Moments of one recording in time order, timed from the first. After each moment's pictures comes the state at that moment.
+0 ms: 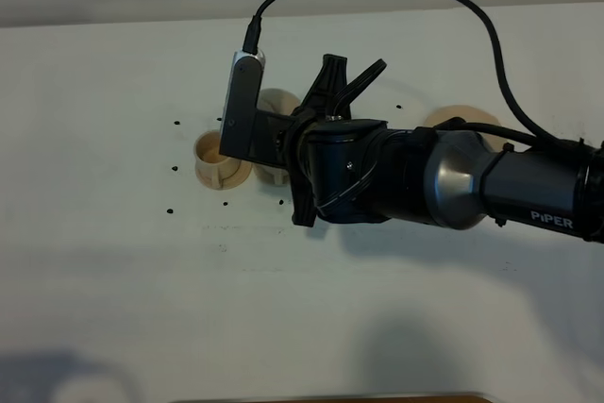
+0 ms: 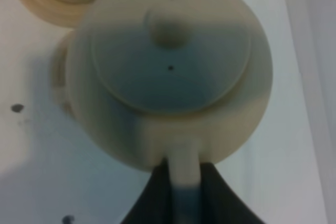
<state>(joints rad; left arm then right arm) 0.05 -0.01 -0.46 0.02 1.06 -0.07 0.85 1.96 -1.30 -1.09 0.57 0.30</state>
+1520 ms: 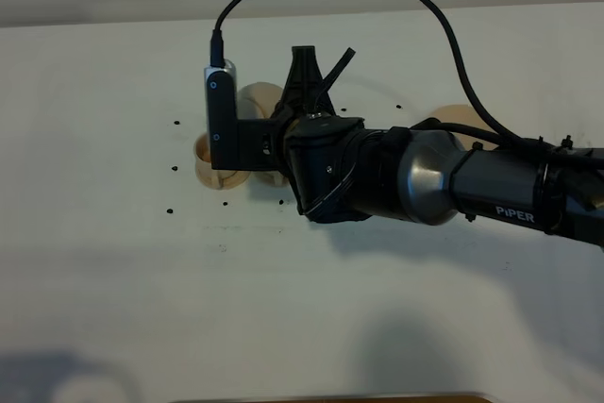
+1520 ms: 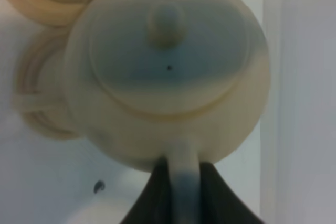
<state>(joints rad) 0.05 -0.01 -0.46 0.02 1.06 -0.07 0.86 2.03 -1.36 -1.20 0.58 0.17</state>
